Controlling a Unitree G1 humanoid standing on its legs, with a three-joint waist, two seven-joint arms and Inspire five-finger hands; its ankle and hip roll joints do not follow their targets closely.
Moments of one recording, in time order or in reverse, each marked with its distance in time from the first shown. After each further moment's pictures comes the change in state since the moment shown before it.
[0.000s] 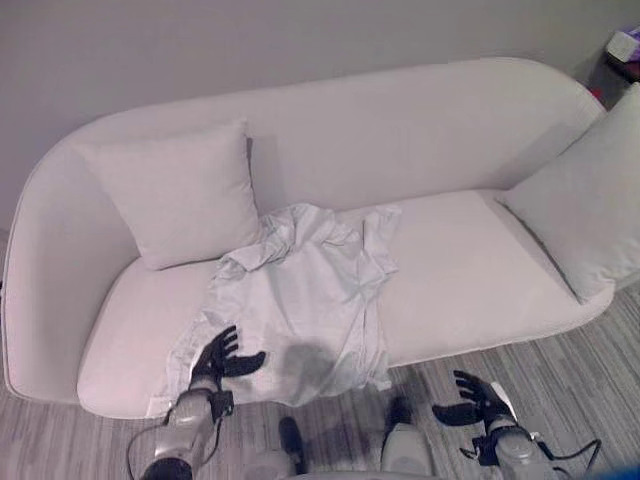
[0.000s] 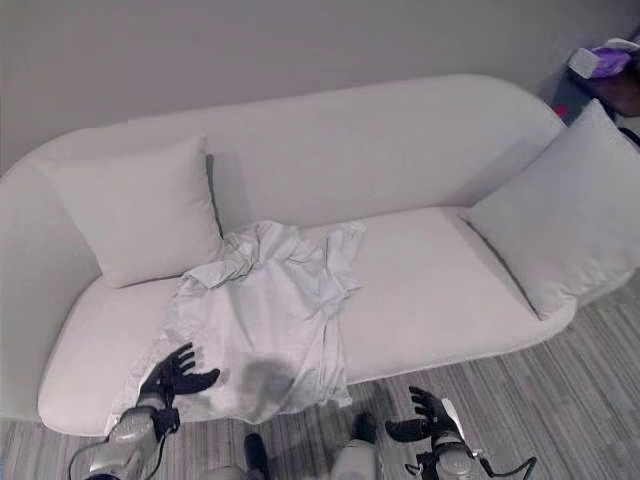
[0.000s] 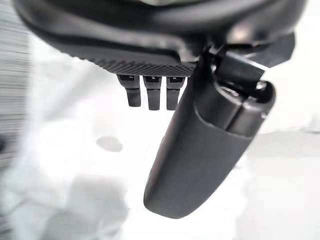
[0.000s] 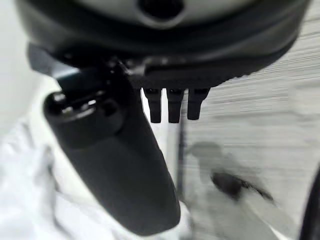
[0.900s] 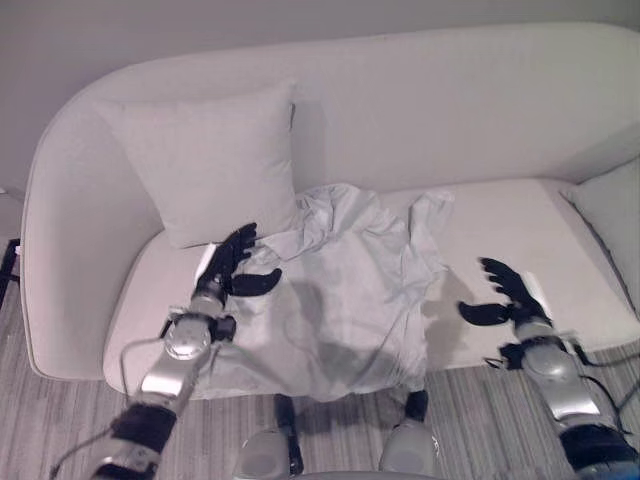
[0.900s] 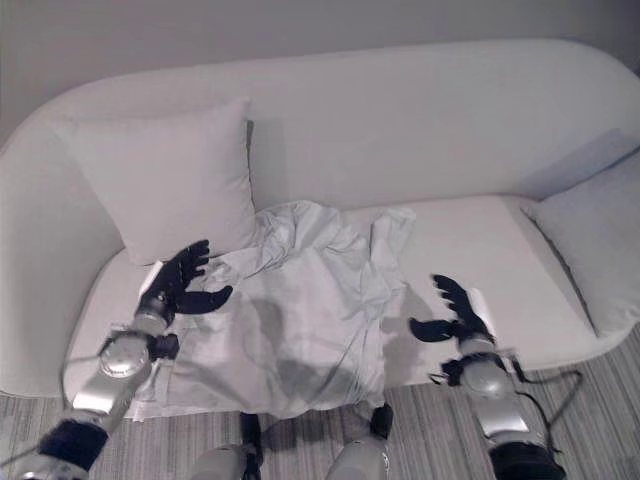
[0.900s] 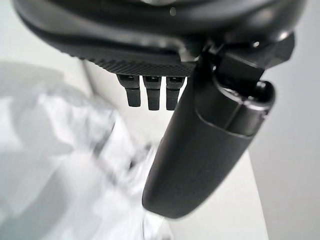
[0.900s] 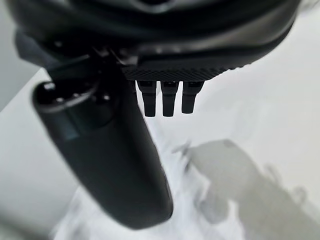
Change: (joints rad) left arm -0.295 0.222 -0.139 -0.356 0.040 -0.040 0.036; right arm -0.317 -0.131 0.090 -0.226 -0.018 -0.021 -0.032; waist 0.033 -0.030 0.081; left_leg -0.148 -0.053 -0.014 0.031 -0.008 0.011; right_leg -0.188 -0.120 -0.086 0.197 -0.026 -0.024
